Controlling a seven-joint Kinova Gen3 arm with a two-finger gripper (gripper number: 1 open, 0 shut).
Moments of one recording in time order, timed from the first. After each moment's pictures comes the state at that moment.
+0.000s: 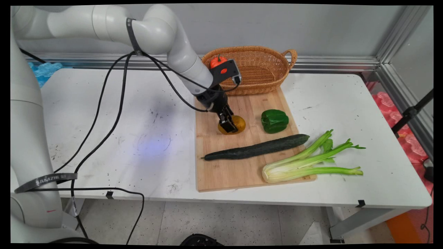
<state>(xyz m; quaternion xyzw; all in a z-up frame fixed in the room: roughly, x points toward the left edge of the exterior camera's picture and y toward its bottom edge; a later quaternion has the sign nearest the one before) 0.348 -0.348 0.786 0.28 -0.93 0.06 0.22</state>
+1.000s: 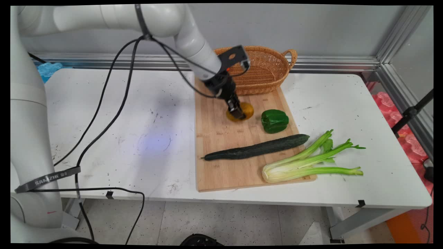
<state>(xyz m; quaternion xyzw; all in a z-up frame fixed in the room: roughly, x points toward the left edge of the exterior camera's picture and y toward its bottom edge) 0.338 -0.381 0.818 0.28 -0.93 0.07 0.23</state>
